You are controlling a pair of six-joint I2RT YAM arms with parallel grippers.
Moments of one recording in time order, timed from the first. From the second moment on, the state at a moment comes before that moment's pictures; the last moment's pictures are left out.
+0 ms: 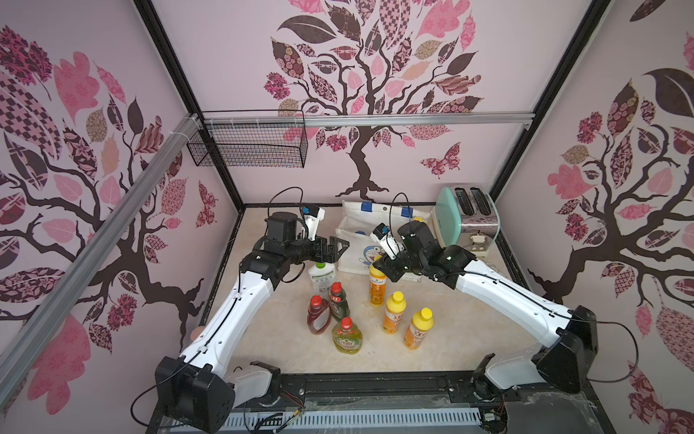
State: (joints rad) left arm -0.30 1.23 1.16 -0.48 0.51 -0.24; right arm 0.73 1.42 1.30 -0.60 -0.12 -0.02
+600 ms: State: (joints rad) left arm -0.30 1.23 1.16 -0.48 0.53 -0.24; right arm 0.73 1.53 1.70 -0.82 0.01 -0.04
